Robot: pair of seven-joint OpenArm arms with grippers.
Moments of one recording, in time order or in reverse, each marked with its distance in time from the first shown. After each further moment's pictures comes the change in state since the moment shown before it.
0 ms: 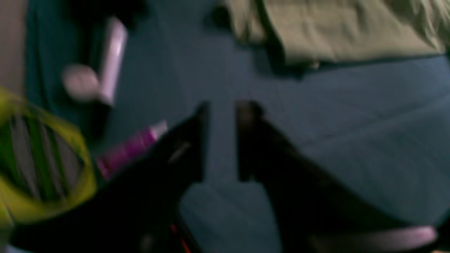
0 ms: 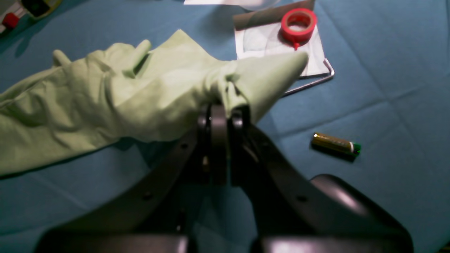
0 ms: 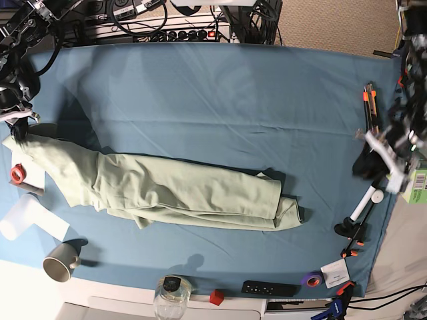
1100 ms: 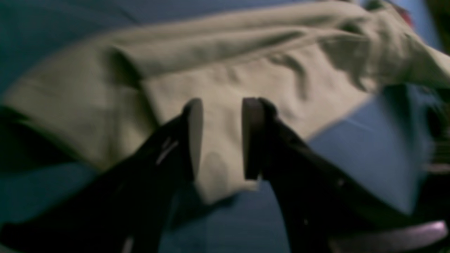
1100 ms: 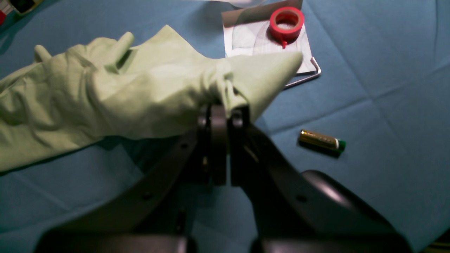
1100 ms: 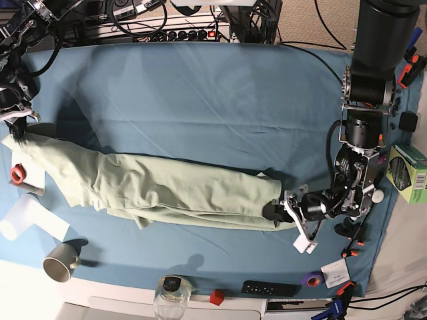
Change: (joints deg) left arm -39.9 20.5 22.2 -56.8 3.6 -10.9 -3.0; right arm 0.0 0.0 -0.1 0.0 -3.1 0.0 0.5
